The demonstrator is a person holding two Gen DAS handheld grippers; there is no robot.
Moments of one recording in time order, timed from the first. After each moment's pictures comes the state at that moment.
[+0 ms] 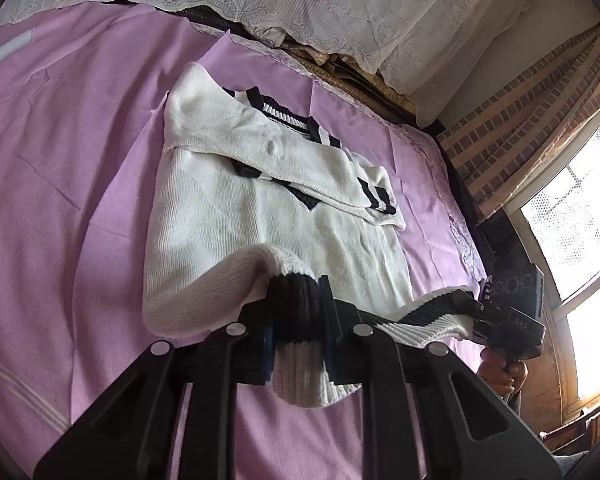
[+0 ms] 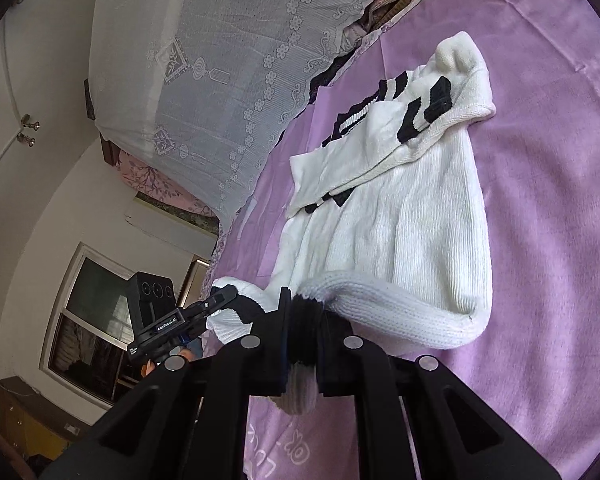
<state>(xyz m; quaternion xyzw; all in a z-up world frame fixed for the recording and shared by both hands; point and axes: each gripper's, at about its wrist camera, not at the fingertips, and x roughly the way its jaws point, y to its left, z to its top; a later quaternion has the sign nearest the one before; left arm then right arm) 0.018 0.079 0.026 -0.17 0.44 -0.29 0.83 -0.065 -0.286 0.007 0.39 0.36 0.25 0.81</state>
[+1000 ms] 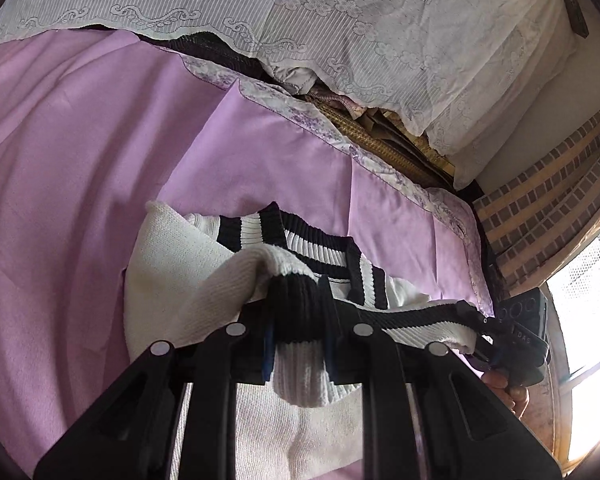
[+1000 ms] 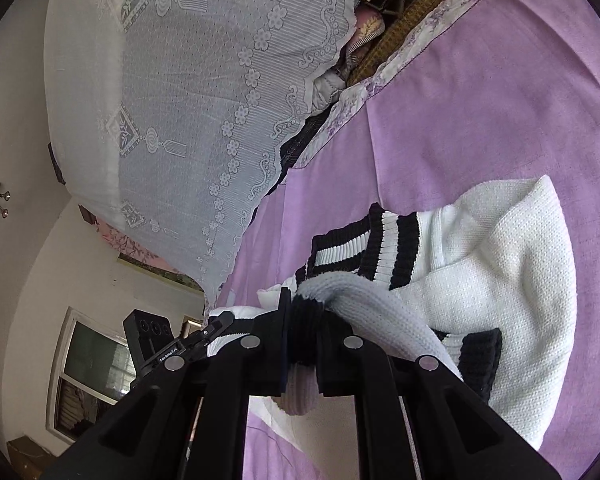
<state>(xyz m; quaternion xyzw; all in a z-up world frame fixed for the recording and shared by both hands) 0.230 0.042 0.042 -0.20 0.44 -0.26 0.84 0.149 -0.337 0.007 0.44 0.34 0.19 0.81</state>
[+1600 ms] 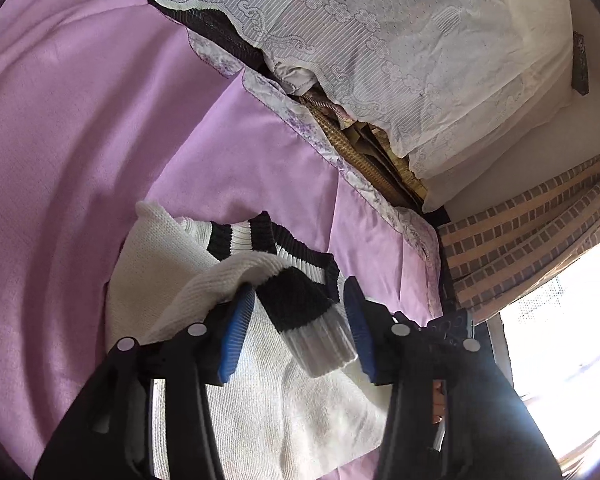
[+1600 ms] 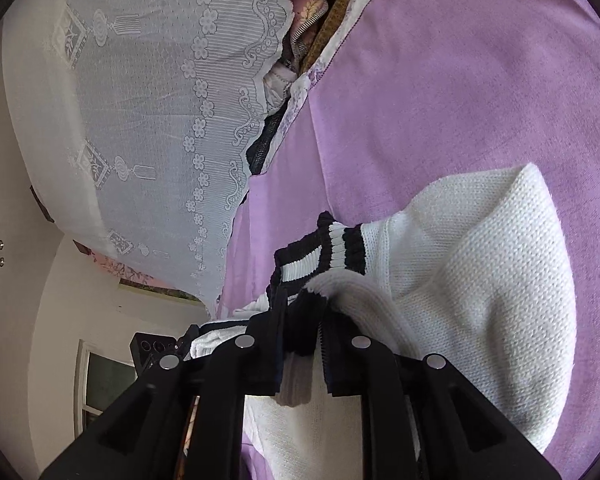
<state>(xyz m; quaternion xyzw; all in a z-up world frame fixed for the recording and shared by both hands) 0.253 0.068 0.026 -0.29 0.43 -0.31 0.80 0.176 -0.356 -0.035 0.50 0.35 0.19 0.77</state>
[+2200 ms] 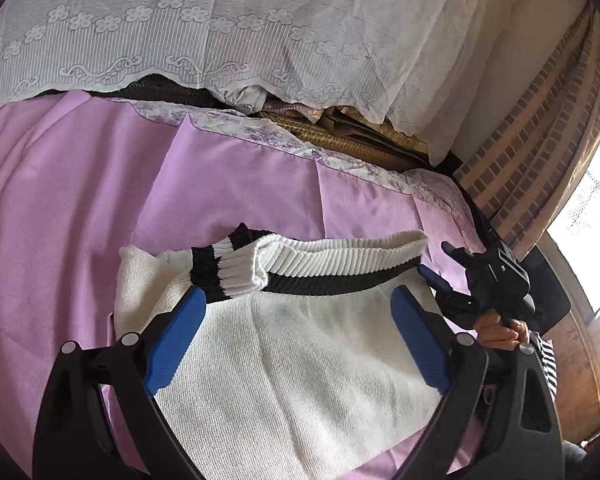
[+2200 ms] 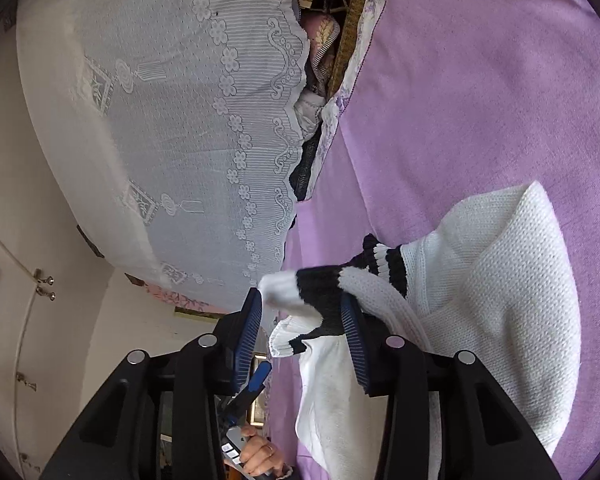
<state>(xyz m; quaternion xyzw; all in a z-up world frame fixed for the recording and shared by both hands) 0.211 0.022 0.060 -0.10 0.37 -0.31 0.87 0.165 -0.385 -0.028 0.57 0.27 0.22 0.74</state>
